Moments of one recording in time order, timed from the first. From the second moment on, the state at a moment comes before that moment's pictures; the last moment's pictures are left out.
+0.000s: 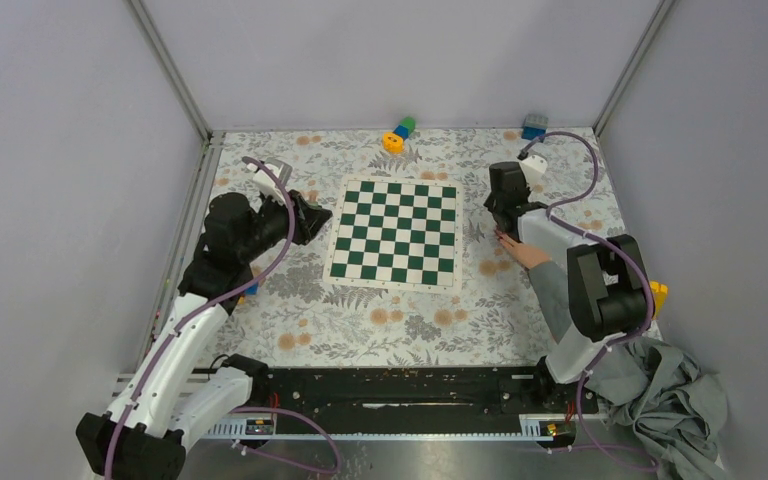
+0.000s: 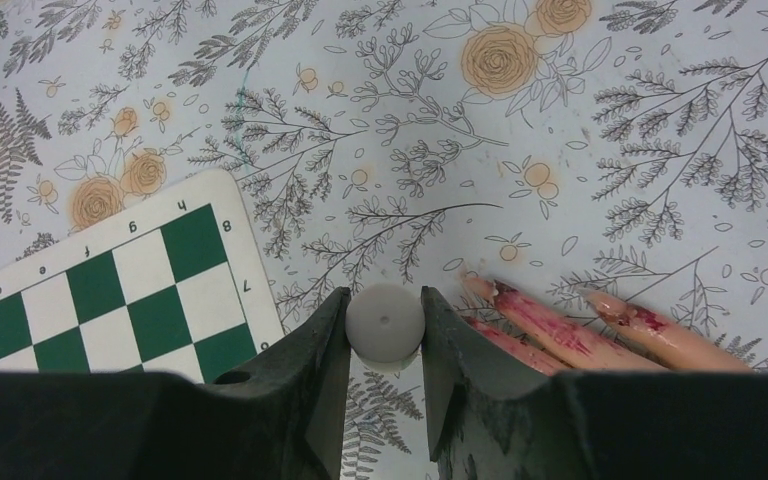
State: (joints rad) left arm -0.31 0.87 0.86 -0.19 0.38 -0.22; right arm 0.26 1.67 0.98 0.03 0.47 0.60
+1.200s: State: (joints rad) left arm -0.26 0.89 0.84 -0.13 0.44 -0.29; right arm 0.22 1.84 1.17 -0.30 0.49 0.73
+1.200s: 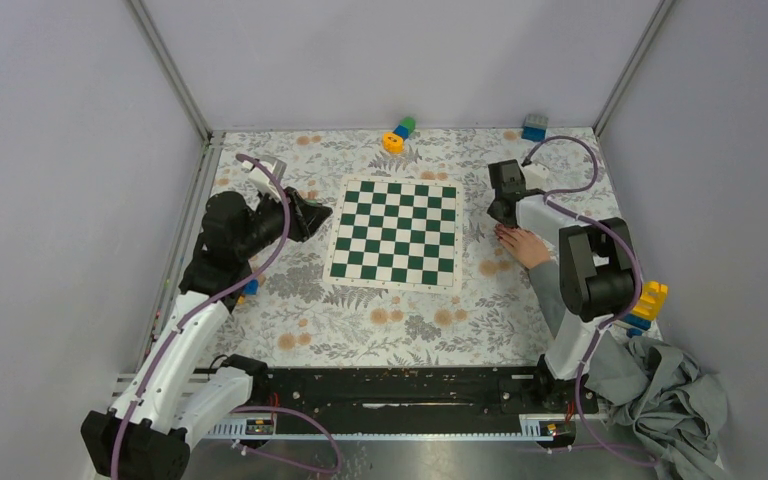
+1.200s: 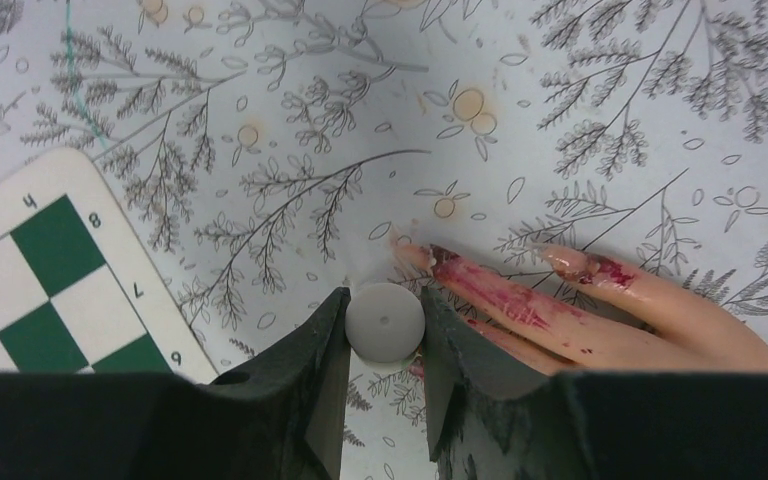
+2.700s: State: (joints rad) left arm -0.26 0.87 0.81 -0.07 0.50 -0.33; right arm -0.16 1.47 0.48 0.54 -0.03 1.11
